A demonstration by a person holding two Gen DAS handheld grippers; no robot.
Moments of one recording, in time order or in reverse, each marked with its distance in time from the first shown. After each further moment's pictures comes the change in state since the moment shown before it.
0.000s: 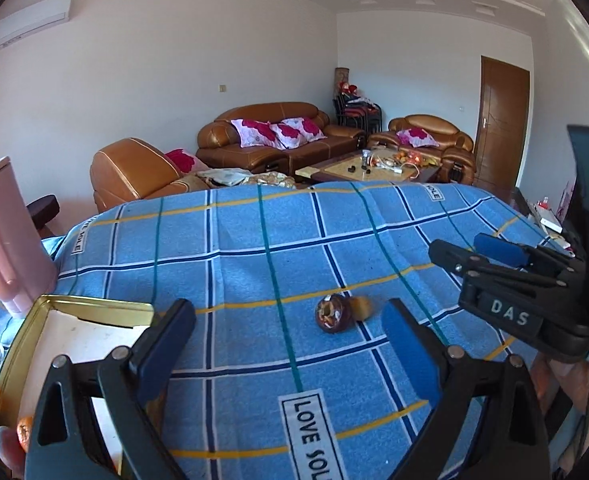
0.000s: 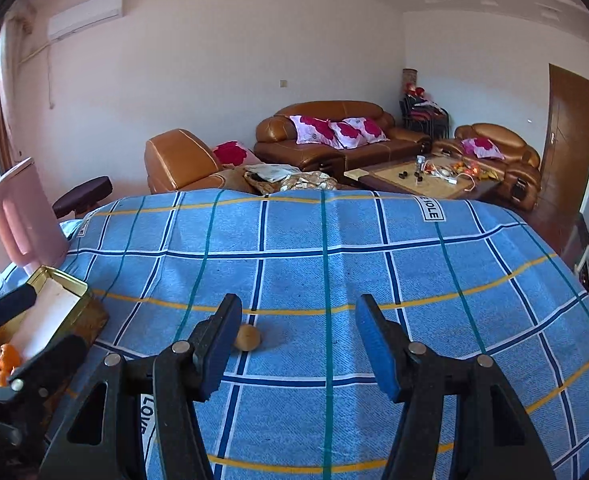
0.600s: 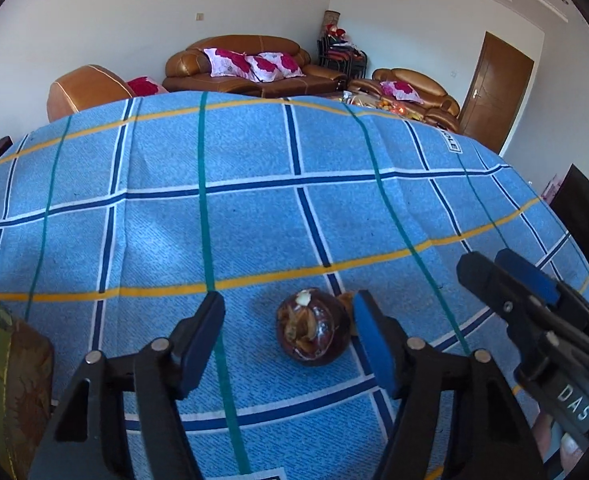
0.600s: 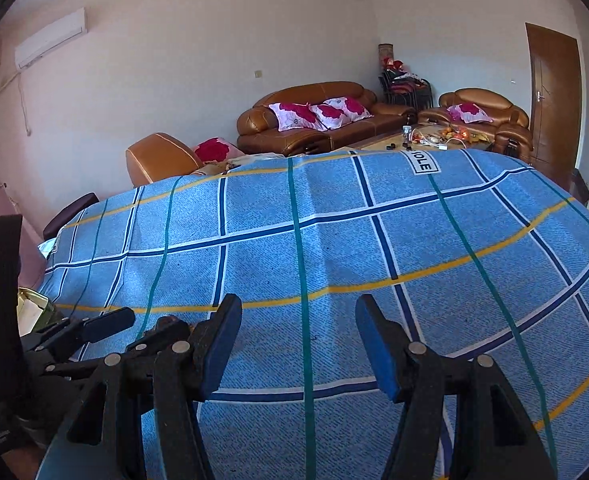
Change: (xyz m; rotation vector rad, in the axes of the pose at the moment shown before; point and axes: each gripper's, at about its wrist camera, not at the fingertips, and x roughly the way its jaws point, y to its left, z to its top) left arm 0.118 -0.007 -0.006 -0.097 0.240 -0.163; right arm 0.046 -0.023 -0.020 0.080 0.058 0.012
